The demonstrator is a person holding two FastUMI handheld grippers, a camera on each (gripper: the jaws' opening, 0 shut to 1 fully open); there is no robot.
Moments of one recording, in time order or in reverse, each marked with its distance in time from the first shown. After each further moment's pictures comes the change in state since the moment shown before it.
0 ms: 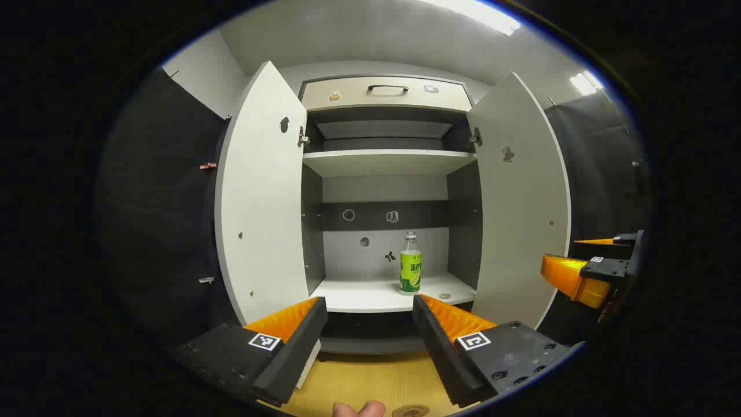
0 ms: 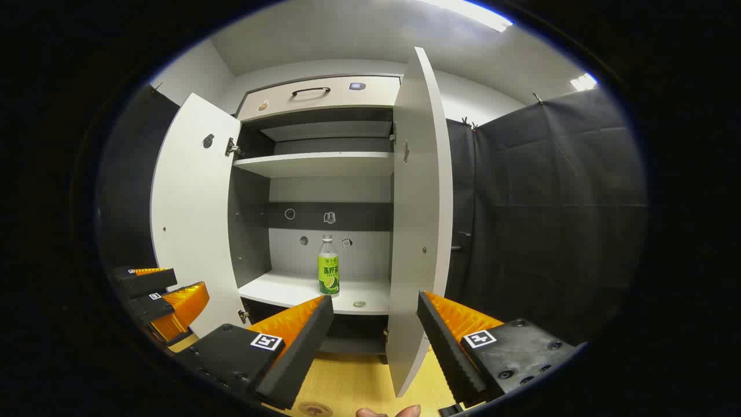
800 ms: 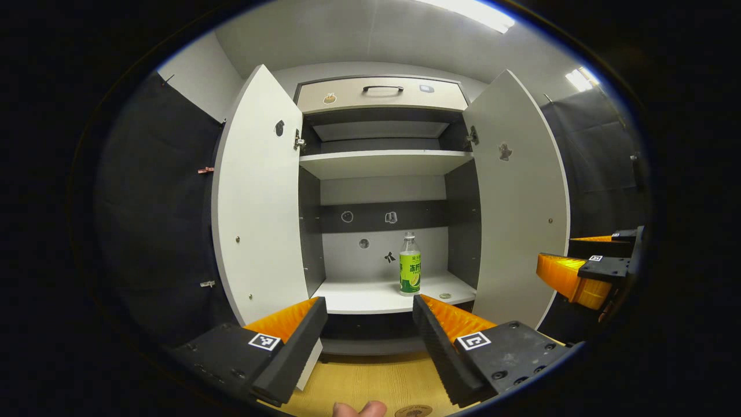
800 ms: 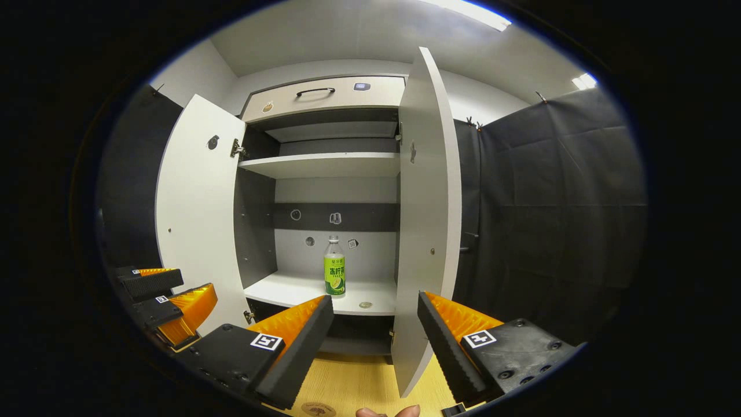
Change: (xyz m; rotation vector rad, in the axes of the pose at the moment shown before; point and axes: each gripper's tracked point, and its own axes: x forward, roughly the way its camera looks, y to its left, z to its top) left arm 0.002 -0.004 0.004 0.021 -0.006 -0.004; right arm 0.002 0.007 0.000 0.002 0.000 0.028
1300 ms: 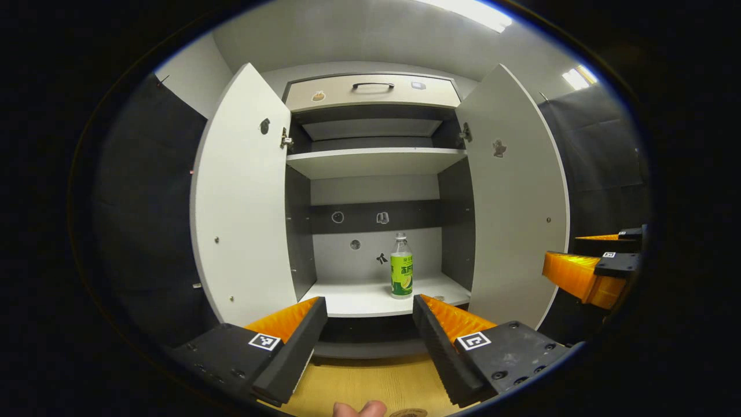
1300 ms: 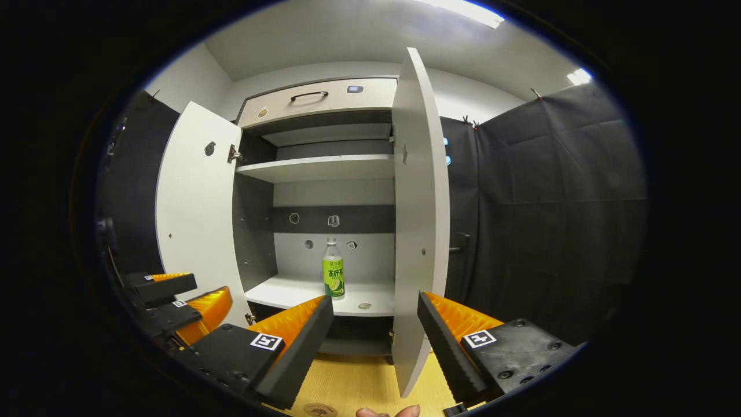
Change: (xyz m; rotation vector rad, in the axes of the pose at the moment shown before) left arm 0.025 -0.027 -0.002 0.008 -0.004 -0.038; right arm -0.006 -0.014 0.004 0.043 -0.014 0.003
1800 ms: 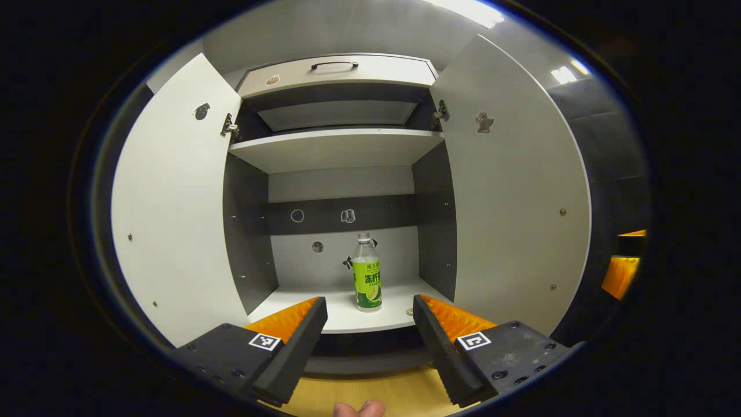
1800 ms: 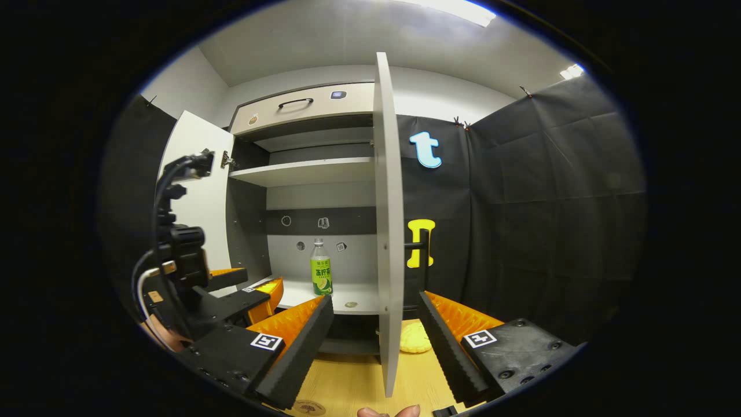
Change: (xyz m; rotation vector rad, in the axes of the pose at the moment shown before) left arm 0.102 -0.067 -0.009 0.002 0.004 -0.097; right arm -0.015 -0.054 -0.004 0.002 -0.019 -0.018
